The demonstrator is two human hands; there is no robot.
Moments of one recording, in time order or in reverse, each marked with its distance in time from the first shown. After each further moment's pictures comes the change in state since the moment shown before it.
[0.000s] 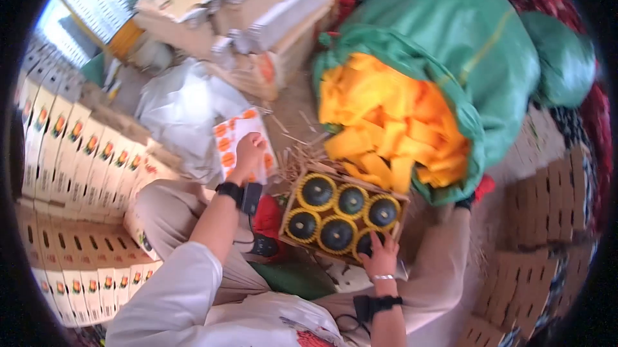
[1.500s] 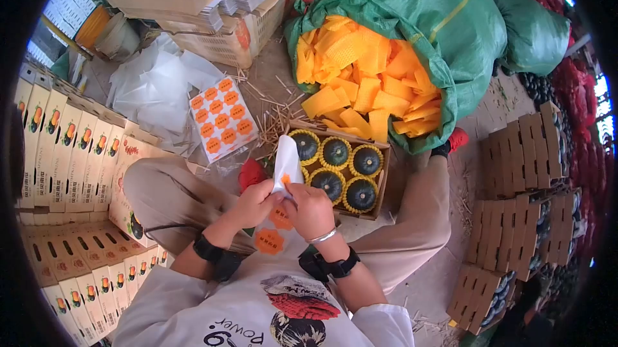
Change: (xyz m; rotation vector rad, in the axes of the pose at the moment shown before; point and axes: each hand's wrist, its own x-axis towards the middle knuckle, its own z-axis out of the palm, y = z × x) left_hand -0.177 0.119 -0.123 -0.604 -0.721 0.104; right_hand -0.021 -0.183 -0.036 0.374 0.242 -0.487
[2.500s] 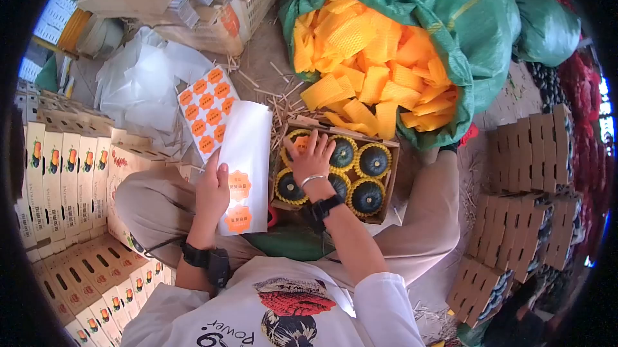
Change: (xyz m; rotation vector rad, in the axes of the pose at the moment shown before) left_hand 0.028 -0.014 -0.067 0.404 0.434 -0.371; right_hand 0.067 0.118 0.101 -0.772 -0.441 0.252
